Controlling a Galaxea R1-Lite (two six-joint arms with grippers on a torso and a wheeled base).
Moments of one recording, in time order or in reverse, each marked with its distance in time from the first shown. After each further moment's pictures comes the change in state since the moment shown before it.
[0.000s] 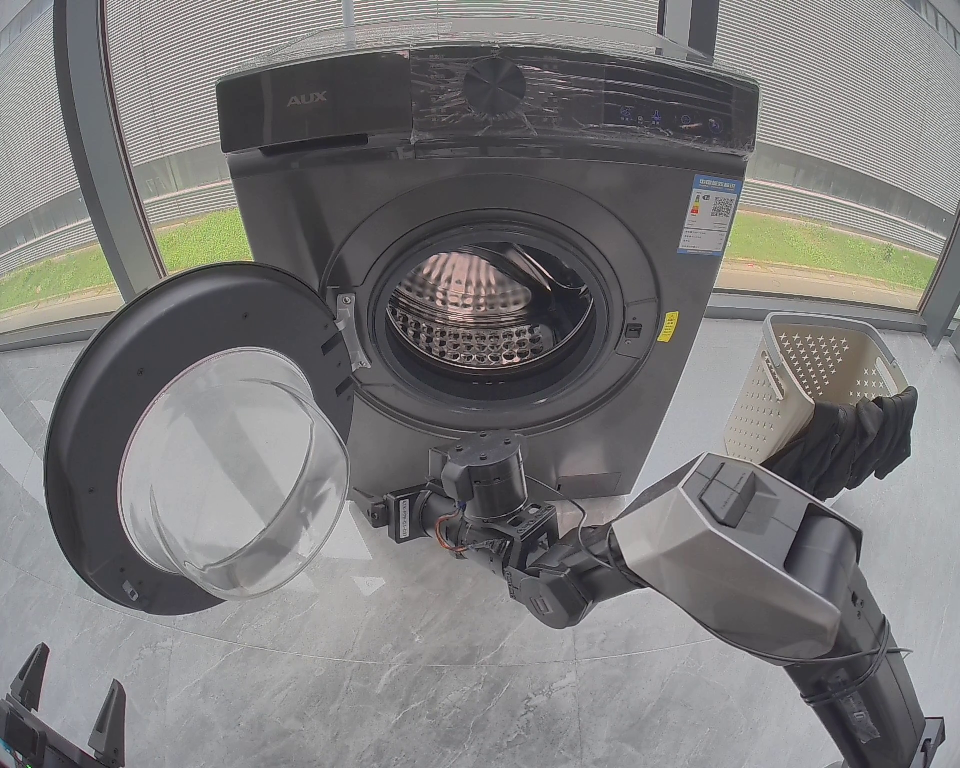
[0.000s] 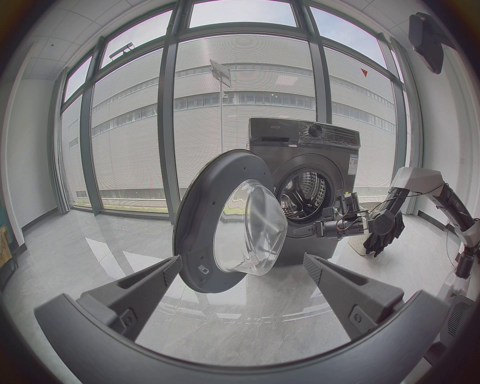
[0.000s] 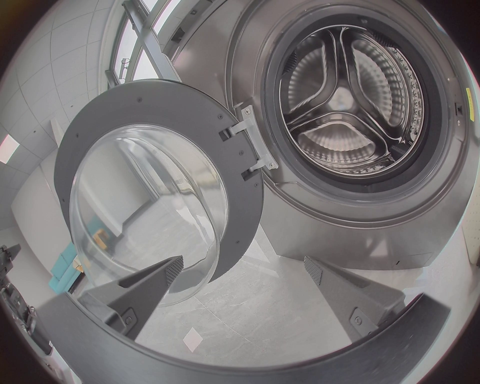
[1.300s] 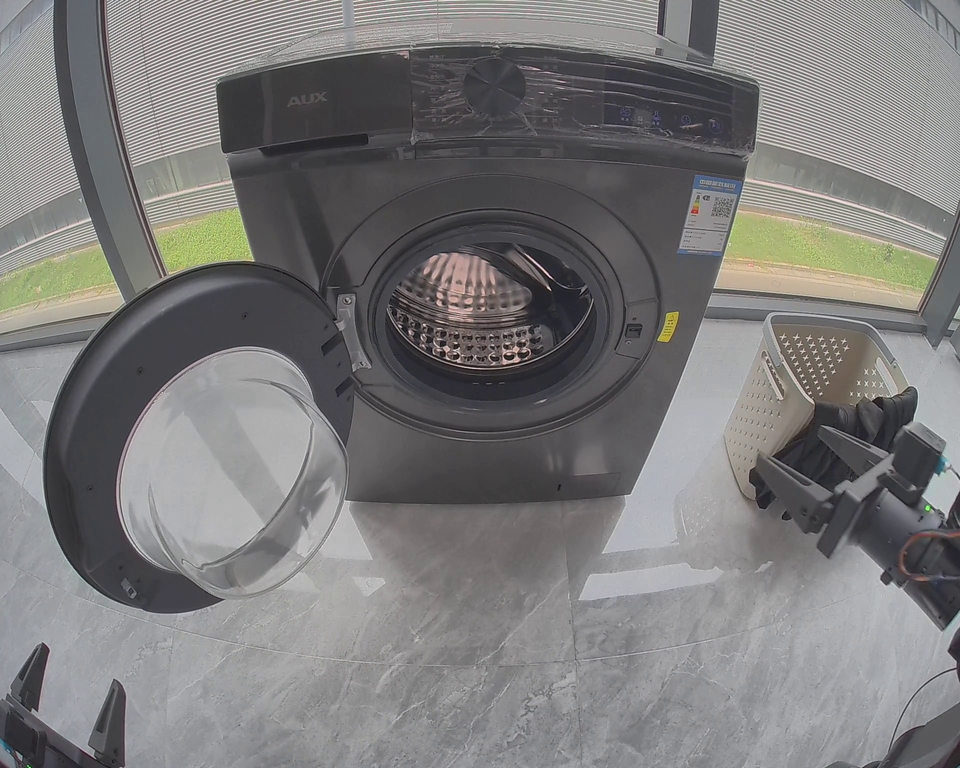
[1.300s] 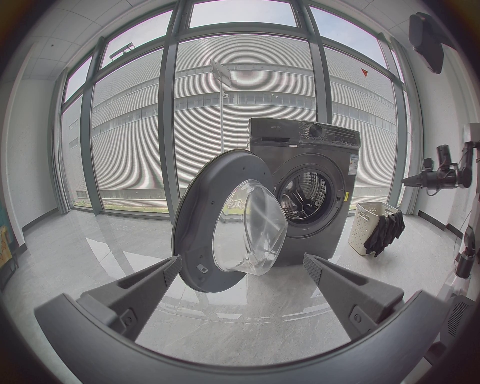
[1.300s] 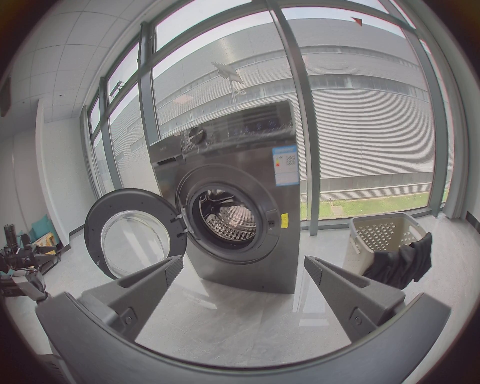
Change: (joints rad) left arm 0.000 0.000 0.000 0.000 0.000 0.000; right arm -0.357 -1.270 1.387 -0.311 -0.036 -0.207
